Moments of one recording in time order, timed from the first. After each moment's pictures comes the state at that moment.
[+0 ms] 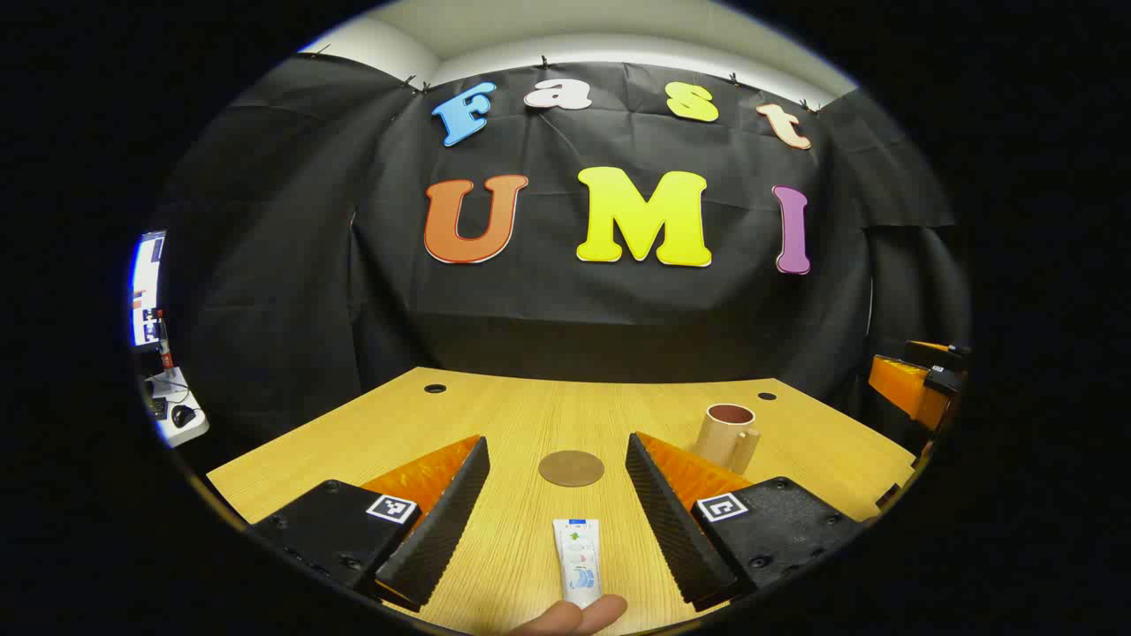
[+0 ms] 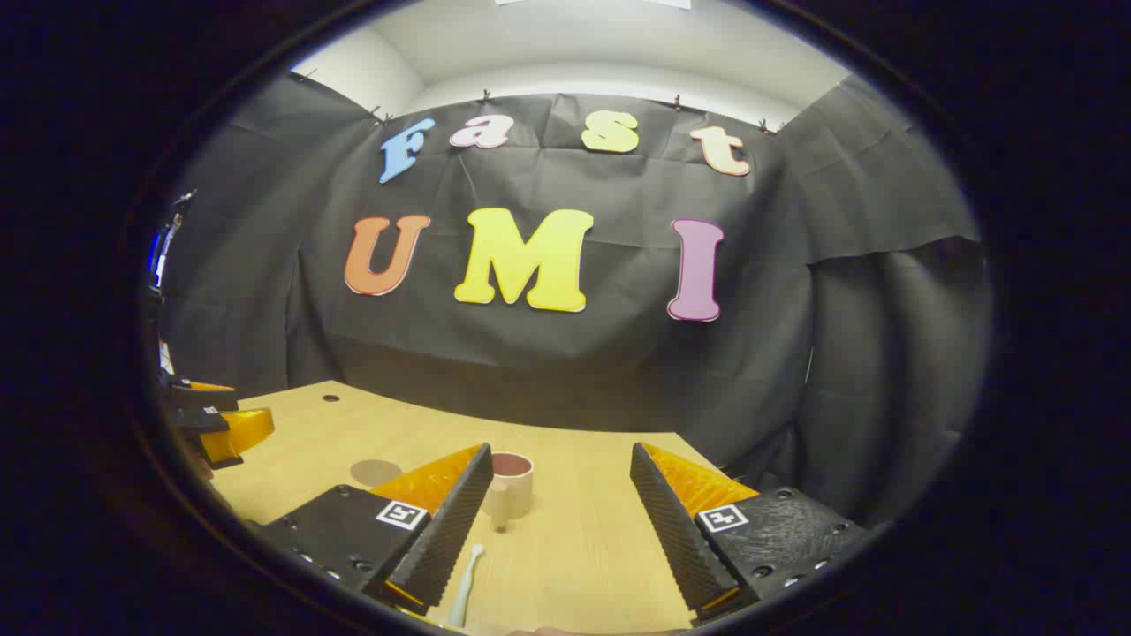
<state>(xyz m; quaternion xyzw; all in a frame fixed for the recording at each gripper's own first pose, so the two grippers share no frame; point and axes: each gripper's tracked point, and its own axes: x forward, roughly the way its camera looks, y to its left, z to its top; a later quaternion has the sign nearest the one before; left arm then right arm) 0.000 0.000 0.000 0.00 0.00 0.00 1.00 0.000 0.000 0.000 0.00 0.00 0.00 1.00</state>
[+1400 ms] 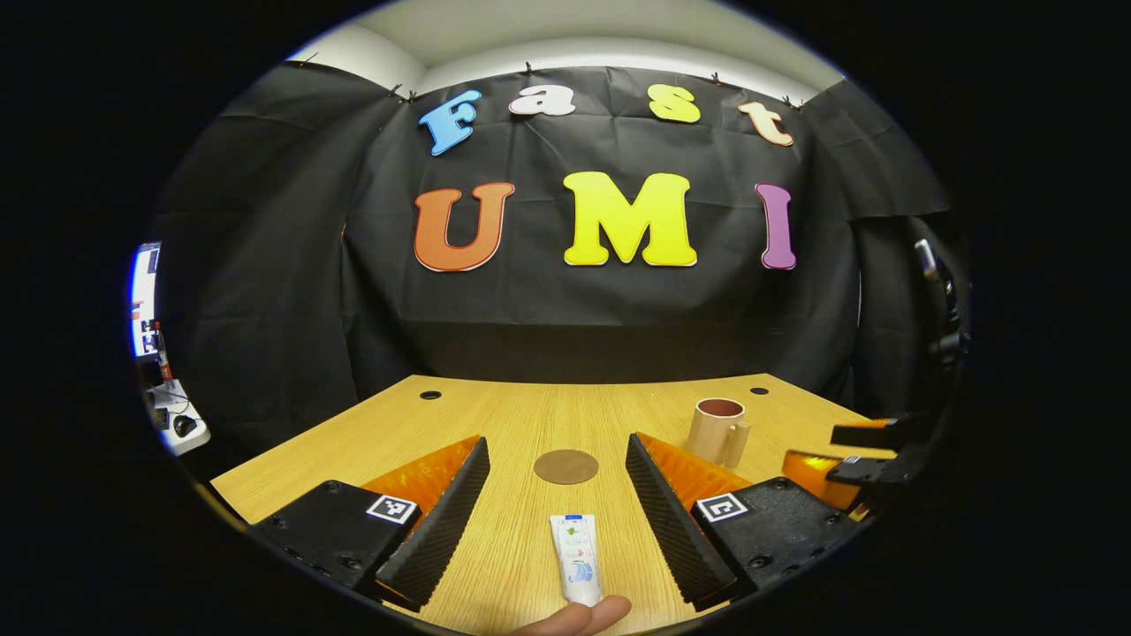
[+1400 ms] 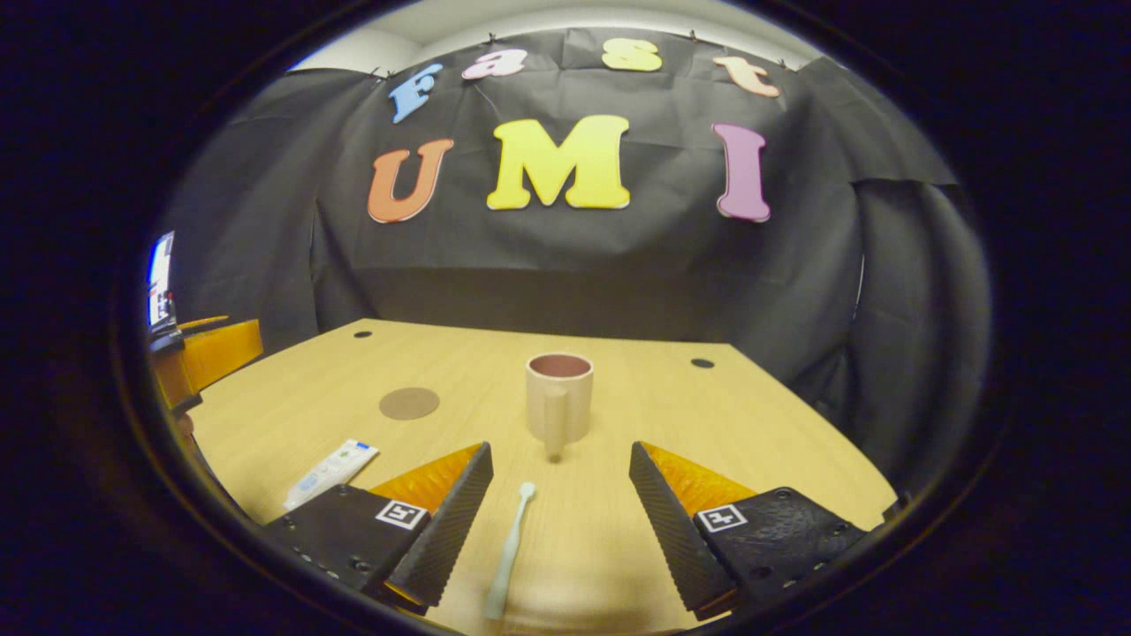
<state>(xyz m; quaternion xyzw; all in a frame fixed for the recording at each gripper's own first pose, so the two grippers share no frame) -0.010 -0.003 -0.009 0.01 -0.01 -0.01 1.00 0.024 0.058 -0.135 0.03 0.17 0.07 0.98</state>
